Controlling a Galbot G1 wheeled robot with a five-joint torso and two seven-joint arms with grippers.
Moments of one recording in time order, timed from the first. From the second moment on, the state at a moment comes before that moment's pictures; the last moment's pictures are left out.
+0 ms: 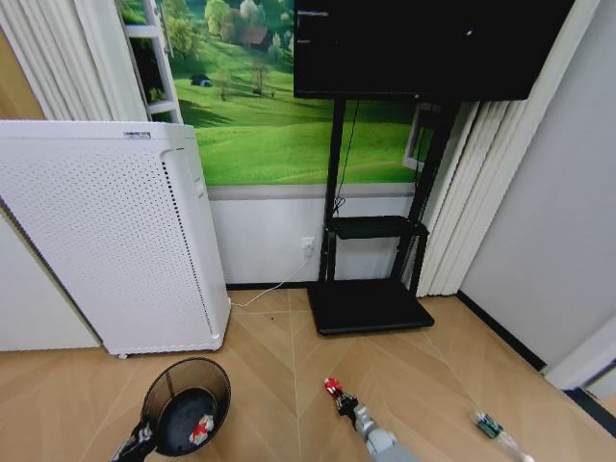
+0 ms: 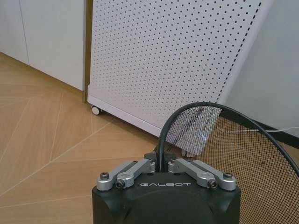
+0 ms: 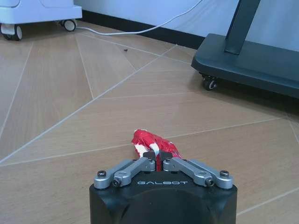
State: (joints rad) left arm 1.89 -1.52 -0.83 -2.16 -0.57 0.21 -0.26; right arm -0.81 1.43 0.31 0.36 -0.09 0.53 -0.22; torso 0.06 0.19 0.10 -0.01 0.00
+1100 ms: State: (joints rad) left arm 1.03 -1.50 -0.44 -1.54 -0.47 0.29 -0.31; right arm -1.01 1.17 0.14 1.32 0.32 0.51 -0.27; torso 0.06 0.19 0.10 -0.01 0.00
